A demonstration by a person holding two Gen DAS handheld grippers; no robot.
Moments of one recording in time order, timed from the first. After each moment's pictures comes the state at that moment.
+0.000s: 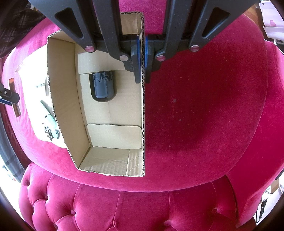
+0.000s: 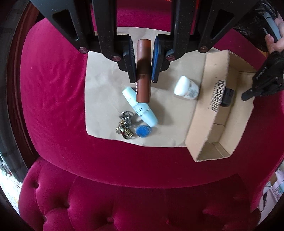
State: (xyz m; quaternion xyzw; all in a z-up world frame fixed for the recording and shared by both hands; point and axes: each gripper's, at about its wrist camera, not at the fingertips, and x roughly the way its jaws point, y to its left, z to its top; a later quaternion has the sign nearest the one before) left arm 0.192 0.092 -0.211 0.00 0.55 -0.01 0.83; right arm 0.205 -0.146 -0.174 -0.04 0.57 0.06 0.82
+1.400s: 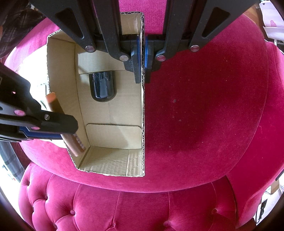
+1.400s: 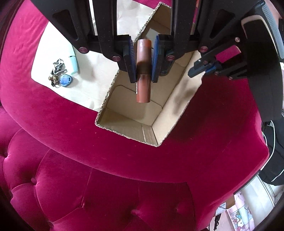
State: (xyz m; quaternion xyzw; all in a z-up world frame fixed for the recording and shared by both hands) left arm 0.191 0.094 -0.211 -0.01 0.55 -0.01 0.83; right arm 0.245 -0.019 -0.166 -0.08 0.53 0.22 0.81
